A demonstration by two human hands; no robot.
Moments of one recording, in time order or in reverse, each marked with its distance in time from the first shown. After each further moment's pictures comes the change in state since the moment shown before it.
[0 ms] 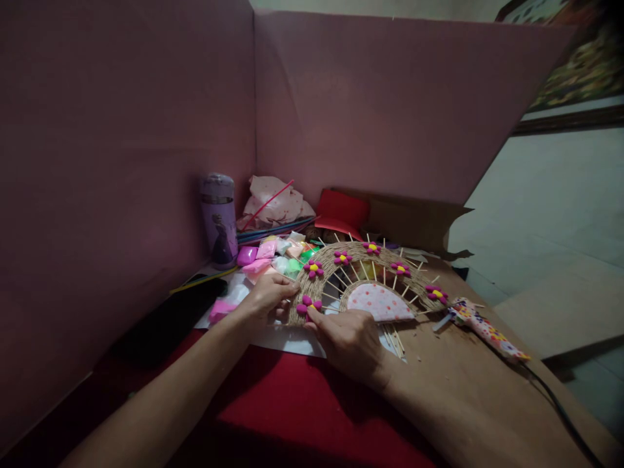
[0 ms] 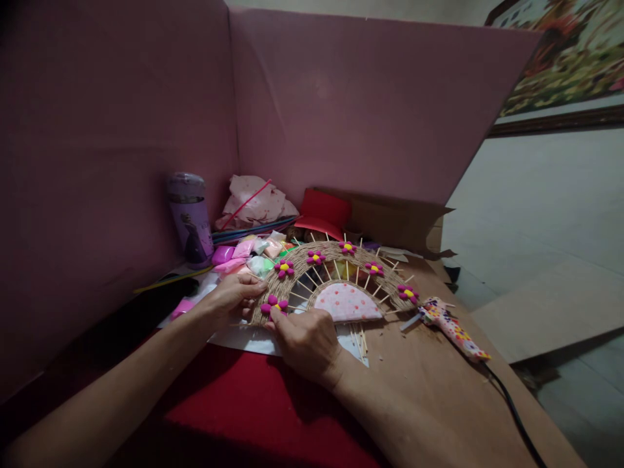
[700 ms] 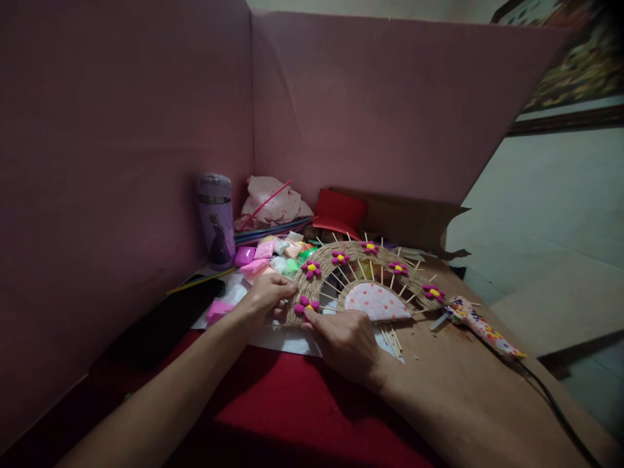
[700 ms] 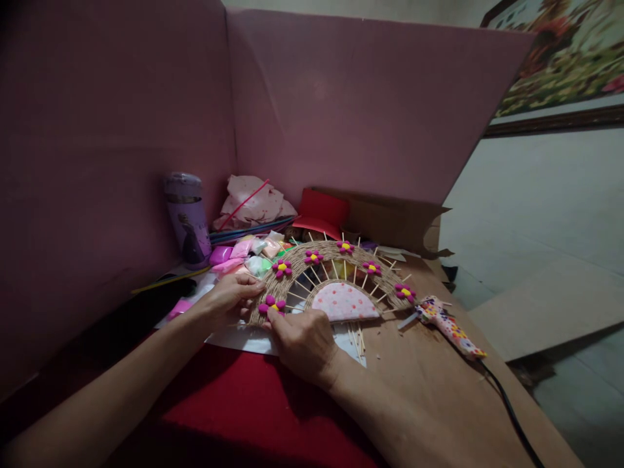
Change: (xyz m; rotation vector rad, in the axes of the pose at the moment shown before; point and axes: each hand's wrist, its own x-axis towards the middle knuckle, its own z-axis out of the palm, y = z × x) left_hand 0.002 -0.002 -0.004 0.036 -0.024 0.029; right_hand 0.000 -0.003 0.001 0.034 -0.049 0.035
